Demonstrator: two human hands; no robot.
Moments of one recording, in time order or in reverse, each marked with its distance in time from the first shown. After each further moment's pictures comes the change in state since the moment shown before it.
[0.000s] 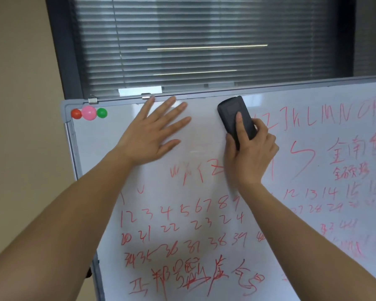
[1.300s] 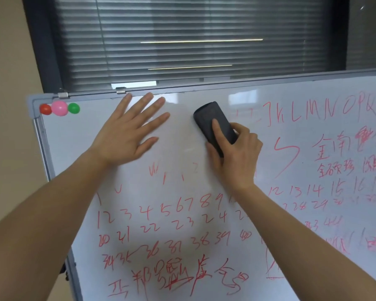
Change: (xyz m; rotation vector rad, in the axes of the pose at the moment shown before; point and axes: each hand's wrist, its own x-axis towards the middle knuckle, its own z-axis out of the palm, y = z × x) left_hand -0.001 0.004 0.008 -0.013 -0.015 -0.029; right_hand -0.003 0.034 0.005 0.070 0.004 -0.305
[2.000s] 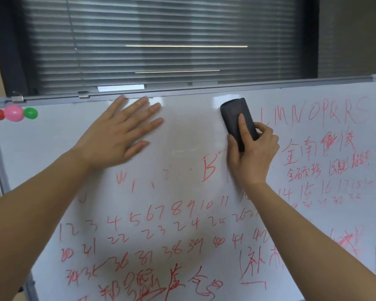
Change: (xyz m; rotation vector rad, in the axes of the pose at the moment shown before) left_hand 0.045 0.029 -0.010 0.004 0.033 0.110; right_hand 0.008 0.094 -0.024 -0.009 0.000 0.262
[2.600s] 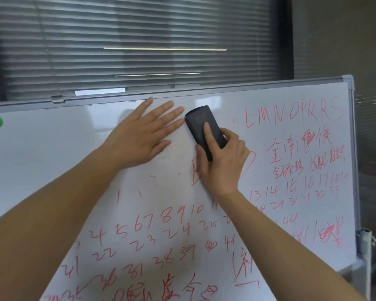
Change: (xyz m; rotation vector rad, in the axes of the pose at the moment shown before) left_hand 0.066 0.031 0.023 -0.008 0.008 0.078; right_hand -0.016 -0.032 0.012 -0.050 0.026 -0.102
